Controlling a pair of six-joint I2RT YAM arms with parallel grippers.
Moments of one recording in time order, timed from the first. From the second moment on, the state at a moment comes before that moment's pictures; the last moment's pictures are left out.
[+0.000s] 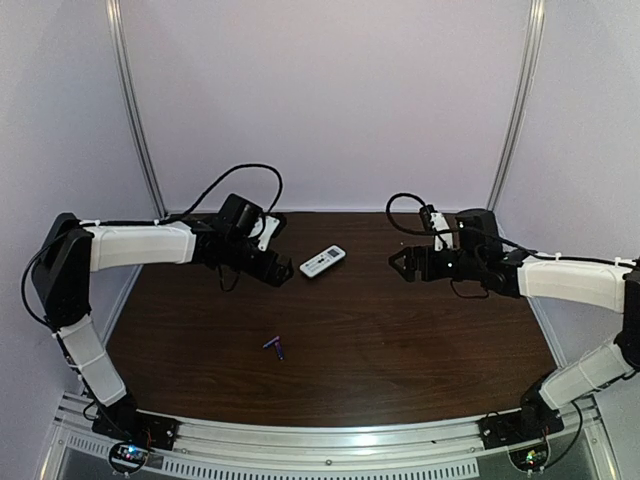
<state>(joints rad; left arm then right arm) -0.65 1.73 1.17 -0.28 0.03 -0.09 0.51 1.38 0.80 0.05 -0.20 0.31</state>
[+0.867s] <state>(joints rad) -0.66 2.22 1.81 -0.50 0.10 0.19 0.46 1.29 0.78 0.01 -0.25 0.25</state>
